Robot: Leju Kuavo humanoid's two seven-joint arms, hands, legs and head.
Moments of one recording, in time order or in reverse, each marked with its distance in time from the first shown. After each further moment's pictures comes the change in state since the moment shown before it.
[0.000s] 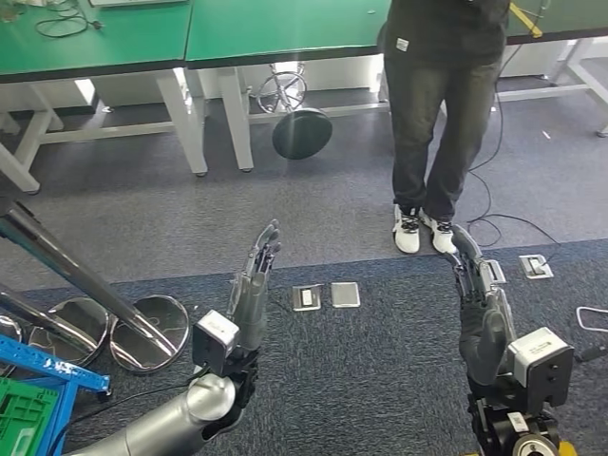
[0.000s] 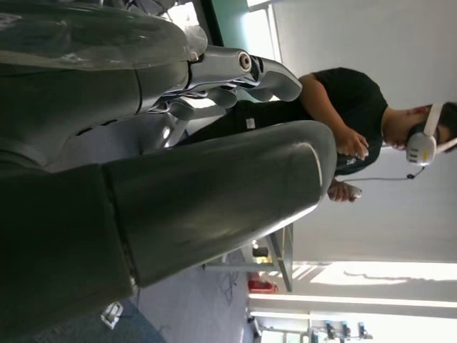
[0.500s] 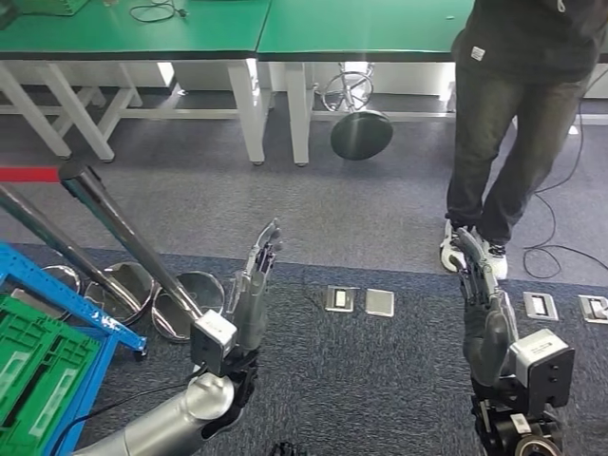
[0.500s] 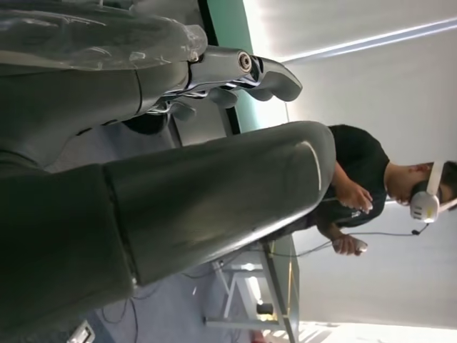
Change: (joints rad) left arm -0.010 -0.001 -0.004 0.002 0.007 -0.011 -0.005; right arm 0.019 0.000 -0.009 0.000 -0.002 -0.020 -0.006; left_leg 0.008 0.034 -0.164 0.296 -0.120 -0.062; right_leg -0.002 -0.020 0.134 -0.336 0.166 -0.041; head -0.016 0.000
